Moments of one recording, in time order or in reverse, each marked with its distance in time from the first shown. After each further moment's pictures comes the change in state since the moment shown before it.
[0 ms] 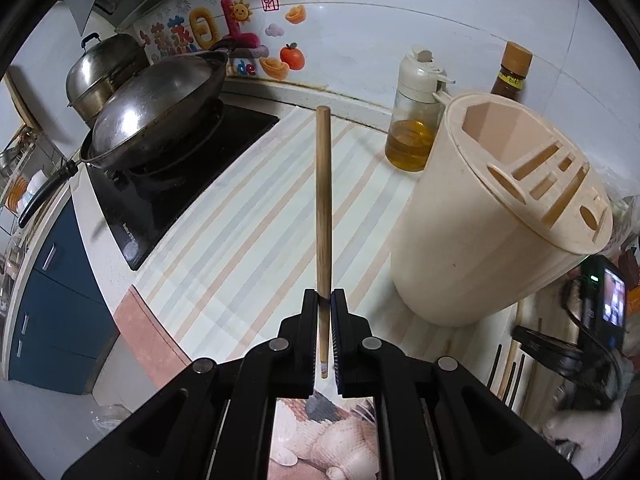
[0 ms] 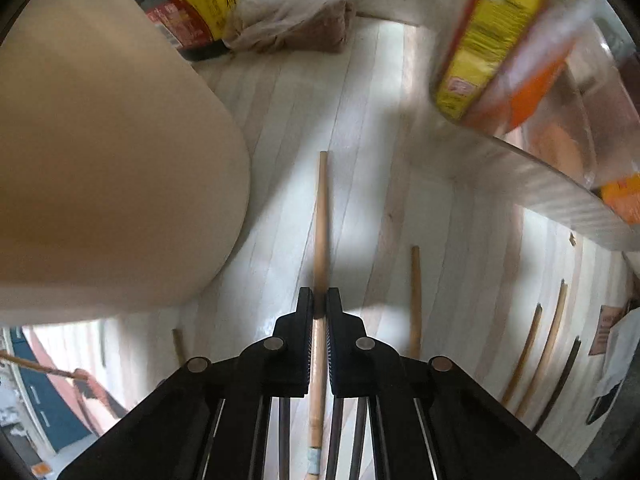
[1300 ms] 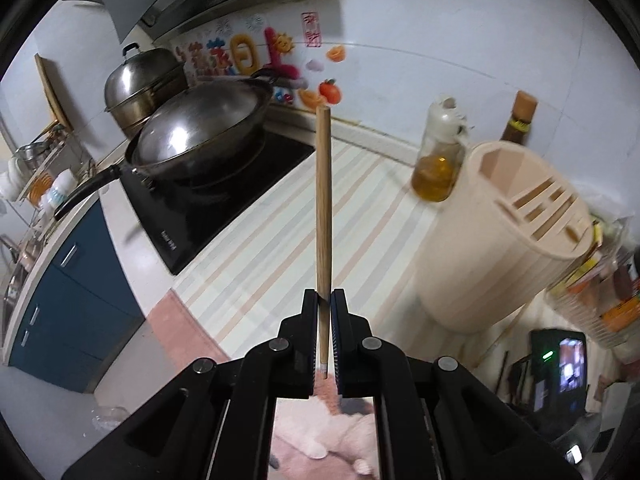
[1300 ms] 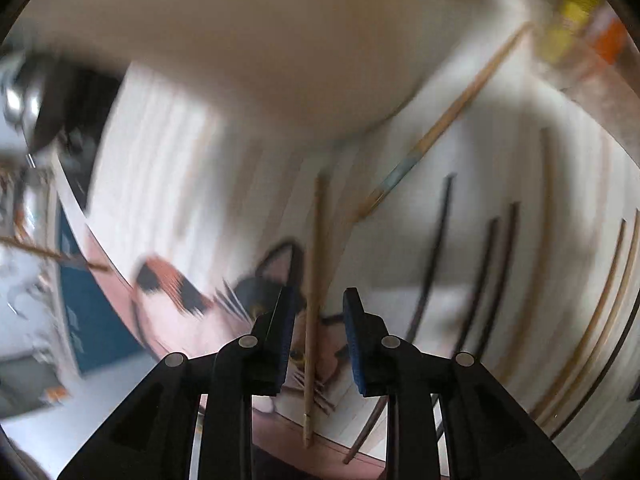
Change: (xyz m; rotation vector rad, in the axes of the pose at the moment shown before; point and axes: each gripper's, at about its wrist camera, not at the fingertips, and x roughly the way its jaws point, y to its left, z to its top) left arm -0.046 0.037 -0.020 -0.049 -0.106 0.054; right arm -0.002 0.068 -0.083 -0.181 0.205 0.159
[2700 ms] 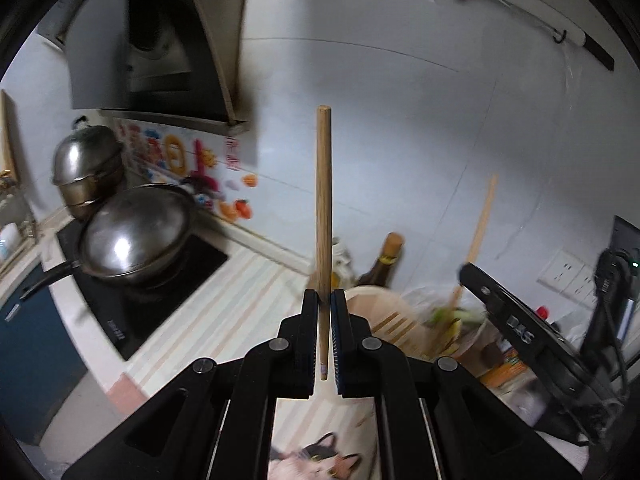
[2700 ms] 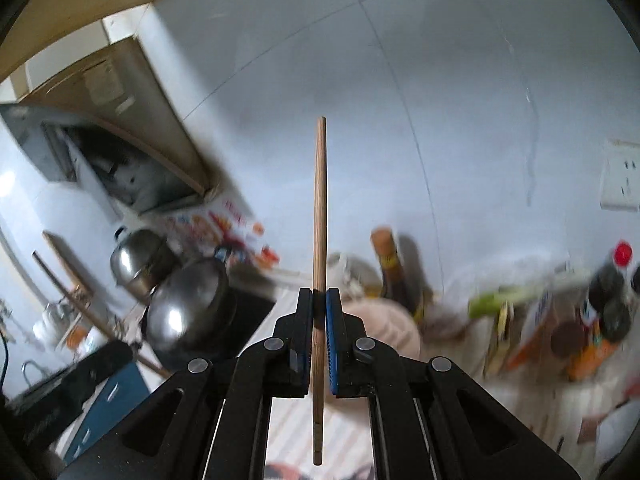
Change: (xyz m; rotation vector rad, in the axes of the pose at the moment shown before) left arm -0.139 -0.014 0.102 0.004 -0.238 -0.364; right arm -0.306 0.046 0.002 -0.045 -0.988 0.163
